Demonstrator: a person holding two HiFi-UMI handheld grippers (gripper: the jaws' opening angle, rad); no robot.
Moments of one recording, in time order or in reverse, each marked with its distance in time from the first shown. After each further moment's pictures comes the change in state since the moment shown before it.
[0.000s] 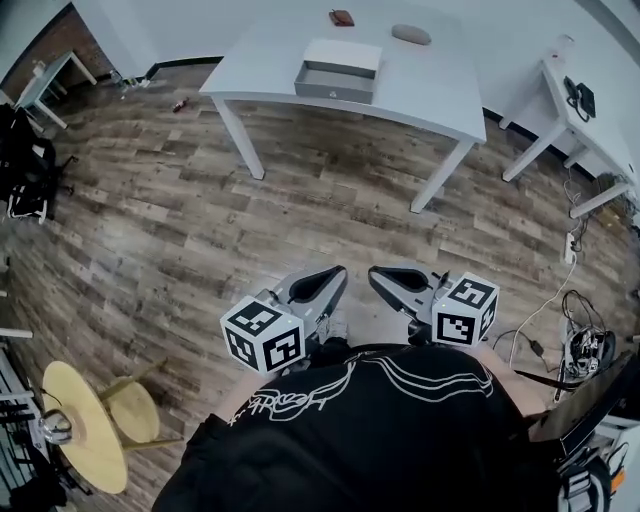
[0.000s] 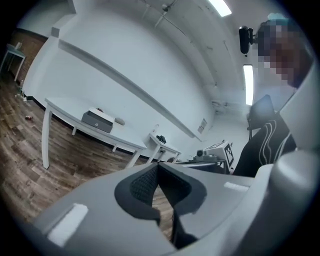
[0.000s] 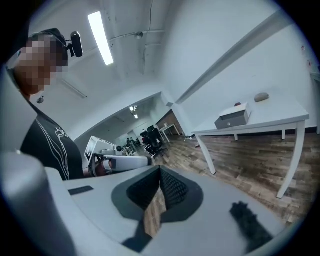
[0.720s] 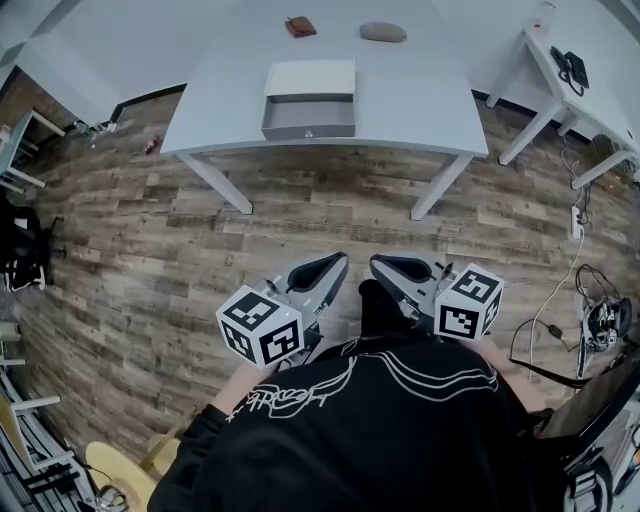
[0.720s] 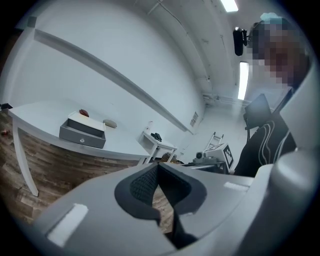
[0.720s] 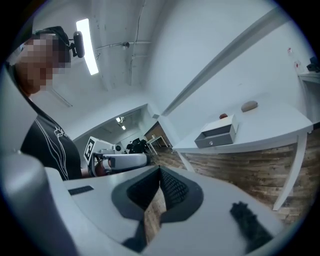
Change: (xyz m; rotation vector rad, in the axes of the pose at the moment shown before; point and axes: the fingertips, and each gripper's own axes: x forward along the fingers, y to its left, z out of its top) left arm 0.113 0.106 0.108 0.098 0.082 -0.127; right arm 0.052 -0.142 0.097 0.052 -0.137 -0.128
